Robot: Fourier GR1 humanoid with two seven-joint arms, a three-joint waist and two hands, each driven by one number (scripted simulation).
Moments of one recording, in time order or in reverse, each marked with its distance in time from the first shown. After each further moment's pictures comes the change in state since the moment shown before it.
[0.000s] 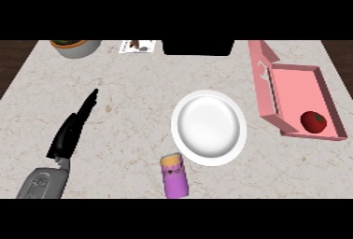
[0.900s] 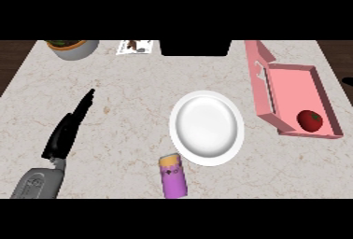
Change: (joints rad) left arm 0.003 0.031 -0.003 0.001 0.026 -0.001 0.005; right arm -0.112 0.303 0.142 -0.462 0.119 -0.092 0.434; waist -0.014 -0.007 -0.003
